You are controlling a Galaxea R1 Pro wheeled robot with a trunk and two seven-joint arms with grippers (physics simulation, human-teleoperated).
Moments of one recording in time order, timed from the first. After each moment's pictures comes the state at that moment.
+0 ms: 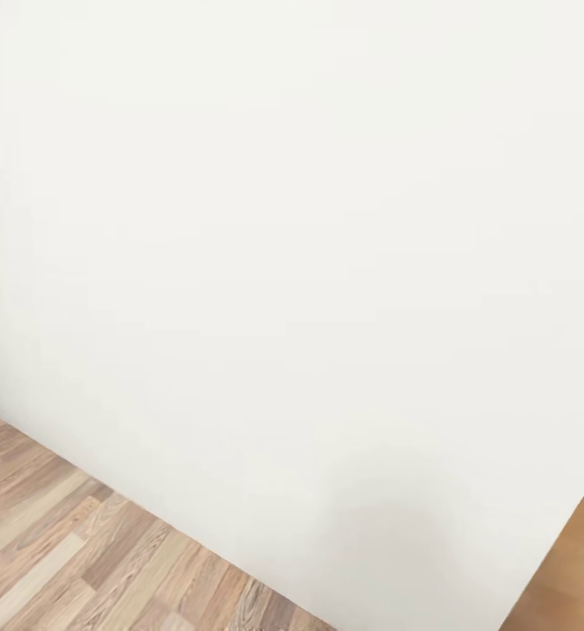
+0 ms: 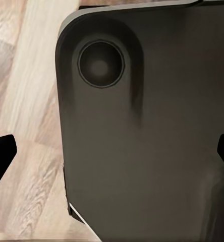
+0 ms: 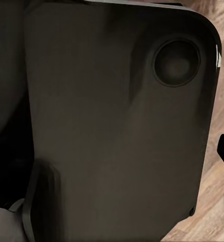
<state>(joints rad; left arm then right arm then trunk) 0.00 0.00 -0.01 0.00 0.00 -0.07 0.00 0.00 0.06 0.01 -0.01 0.01 -0.05 0.00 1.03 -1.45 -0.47</state>
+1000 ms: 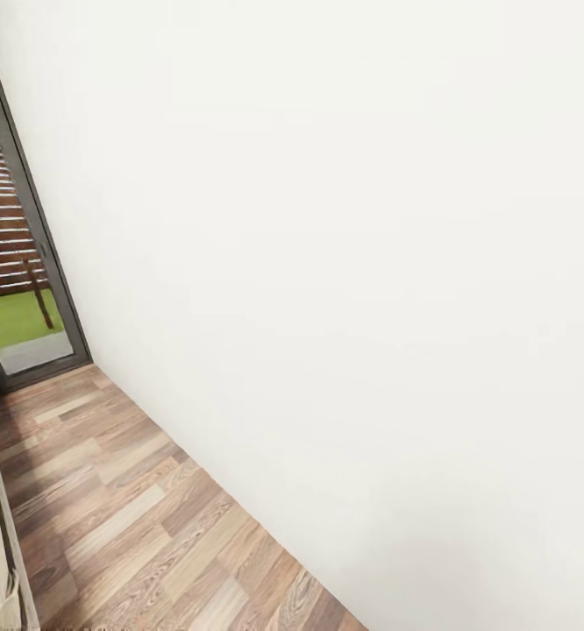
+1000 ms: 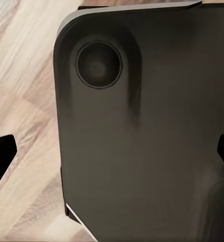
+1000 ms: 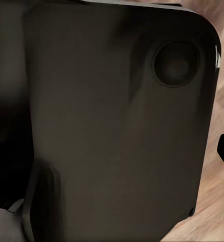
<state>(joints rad) 0.00 -0.01 0.00 0.00 0.00 -0.07 0.00 0.00 0.06 0.01 -0.01 0.01 -0.05 0.00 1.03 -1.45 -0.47</state>
